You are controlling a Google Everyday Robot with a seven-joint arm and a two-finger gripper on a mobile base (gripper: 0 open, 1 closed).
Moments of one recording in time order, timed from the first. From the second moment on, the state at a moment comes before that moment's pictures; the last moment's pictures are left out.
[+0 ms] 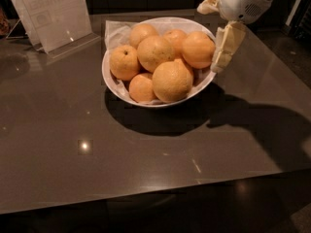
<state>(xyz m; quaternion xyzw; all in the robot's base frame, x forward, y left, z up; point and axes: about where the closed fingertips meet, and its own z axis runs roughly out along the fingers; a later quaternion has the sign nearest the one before) 0.604 -0.127 0.969 -0.72 0.64 0.06 0.26</state>
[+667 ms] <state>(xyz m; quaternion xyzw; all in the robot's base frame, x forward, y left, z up) 0.623 -0.115 0.942 -0.69 0.66 0.11 0.27</state>
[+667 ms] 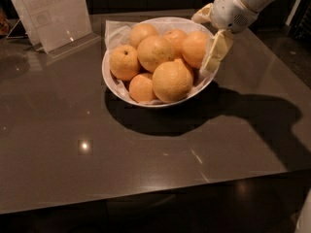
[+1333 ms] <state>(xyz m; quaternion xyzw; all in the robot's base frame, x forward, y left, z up) 0.625 -0.113 0.931 -0.69 0.66 0.12 0.27</state>
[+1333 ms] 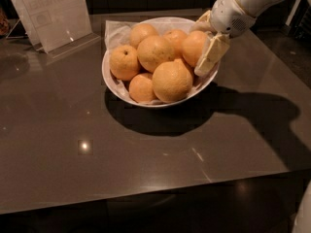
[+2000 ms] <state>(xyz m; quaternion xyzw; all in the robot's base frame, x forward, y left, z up) 0.625 -0.113 0.931 -0.69 0.66 0.12 0.27</state>
